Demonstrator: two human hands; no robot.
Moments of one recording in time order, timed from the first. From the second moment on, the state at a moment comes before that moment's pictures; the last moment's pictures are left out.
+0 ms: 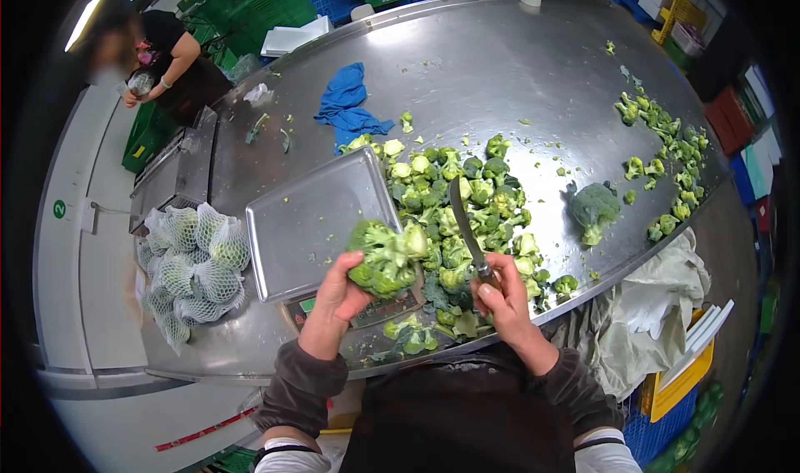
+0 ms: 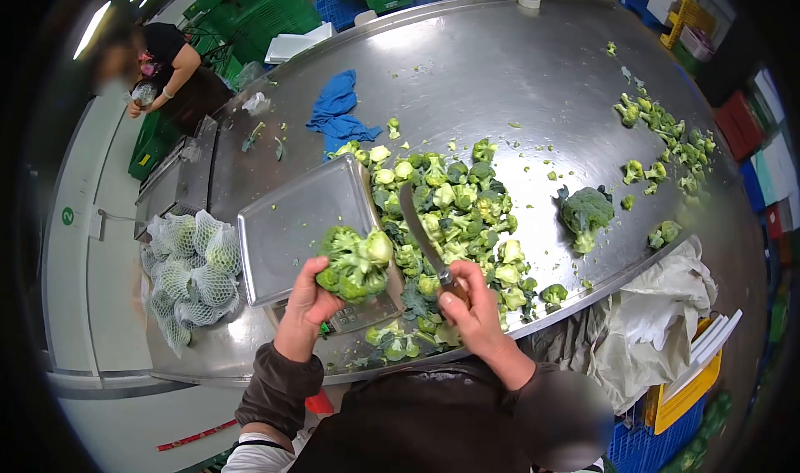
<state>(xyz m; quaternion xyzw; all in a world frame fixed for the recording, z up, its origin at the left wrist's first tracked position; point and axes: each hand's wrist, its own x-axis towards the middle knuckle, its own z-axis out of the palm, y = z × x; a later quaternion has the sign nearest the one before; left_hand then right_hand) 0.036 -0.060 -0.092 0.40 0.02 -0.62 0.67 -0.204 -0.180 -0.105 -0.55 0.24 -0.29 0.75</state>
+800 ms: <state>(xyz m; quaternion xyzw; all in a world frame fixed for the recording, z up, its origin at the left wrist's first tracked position) 0.109 -0.038 -0.103 0.85 -0.20 -0.13 0.46 -0.286 -0.293 -0.206 -0.79 0.56 -0.18 0.19</state>
